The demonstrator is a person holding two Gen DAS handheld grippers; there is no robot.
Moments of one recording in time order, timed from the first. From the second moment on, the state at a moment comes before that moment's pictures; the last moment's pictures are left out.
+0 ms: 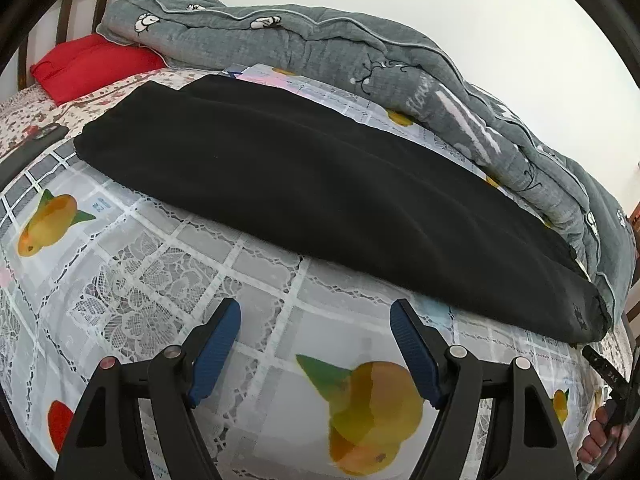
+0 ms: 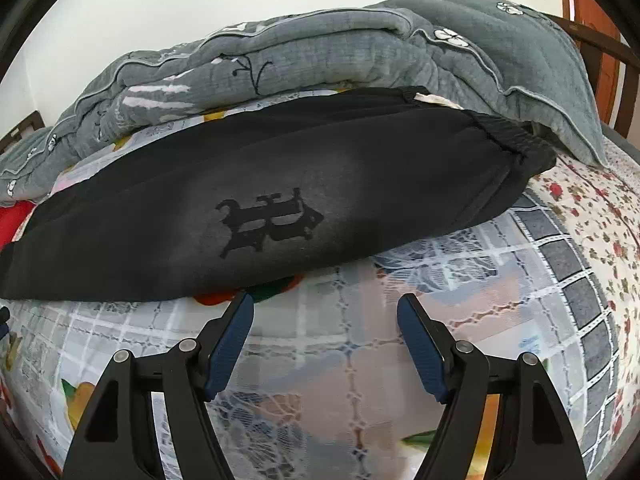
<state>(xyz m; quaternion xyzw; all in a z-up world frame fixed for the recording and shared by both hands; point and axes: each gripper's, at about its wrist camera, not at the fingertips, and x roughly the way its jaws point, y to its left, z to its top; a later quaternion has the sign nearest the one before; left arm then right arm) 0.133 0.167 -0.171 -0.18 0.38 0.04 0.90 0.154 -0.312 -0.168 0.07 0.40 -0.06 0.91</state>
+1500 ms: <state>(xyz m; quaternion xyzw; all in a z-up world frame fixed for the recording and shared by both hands) 0.249 0.223 -0.094 -0.22 0.32 0.08 0.92 0.237 -0.300 -0.111 0.07 0.32 -0.05 0.94</state>
